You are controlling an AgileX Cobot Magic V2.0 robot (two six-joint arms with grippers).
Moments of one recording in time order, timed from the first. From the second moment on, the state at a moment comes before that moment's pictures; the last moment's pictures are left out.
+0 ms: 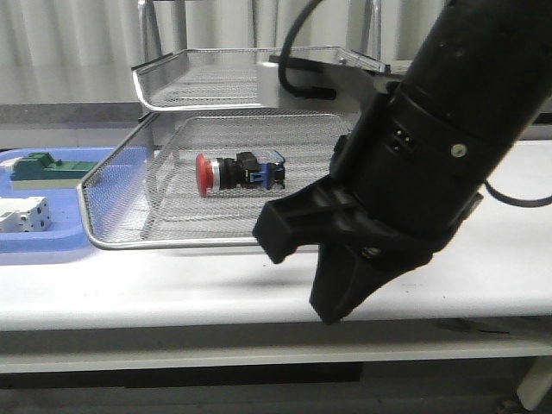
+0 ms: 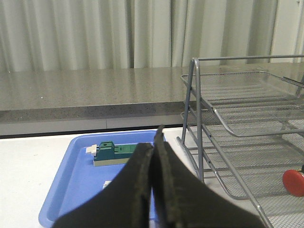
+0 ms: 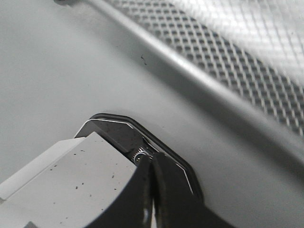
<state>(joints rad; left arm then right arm) -0.06 0.17 -0.23 -0.42 0.13 0.35 0.73 1.54 -0.87 0.32 0.52 -0.09</state>
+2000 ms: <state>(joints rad) -0.06 0.17 -0.23 -0.42 0.13 0.35 0.51 1.75 -1.28 0.05 0.58 -0.09</state>
